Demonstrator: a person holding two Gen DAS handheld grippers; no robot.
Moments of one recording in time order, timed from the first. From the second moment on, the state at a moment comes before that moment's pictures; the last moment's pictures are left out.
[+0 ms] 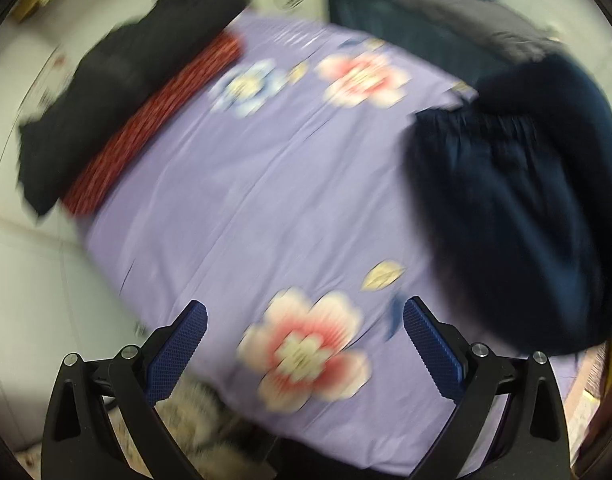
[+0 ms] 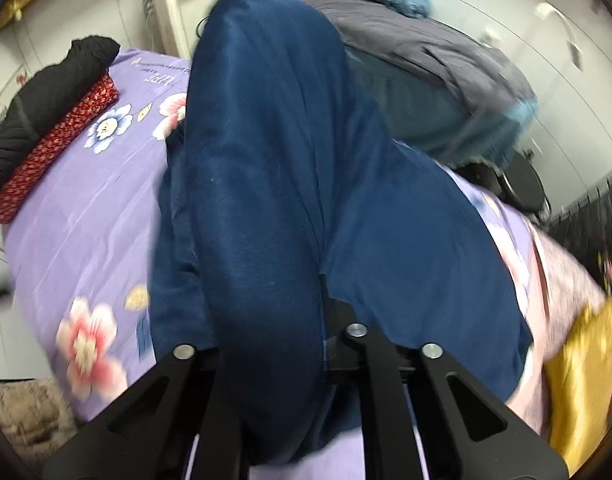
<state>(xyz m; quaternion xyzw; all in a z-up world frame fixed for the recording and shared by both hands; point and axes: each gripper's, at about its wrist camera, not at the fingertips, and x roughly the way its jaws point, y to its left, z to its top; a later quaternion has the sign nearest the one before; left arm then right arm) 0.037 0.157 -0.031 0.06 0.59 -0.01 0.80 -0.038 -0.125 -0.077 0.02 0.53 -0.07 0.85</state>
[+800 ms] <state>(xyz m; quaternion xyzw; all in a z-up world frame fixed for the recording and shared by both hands) -0.012 -0.051 -0.055 0.18 0.57 -0.32 0.74 -0.224 -0.158 -0.070 0.19 0.59 -0.16 0.77</state>
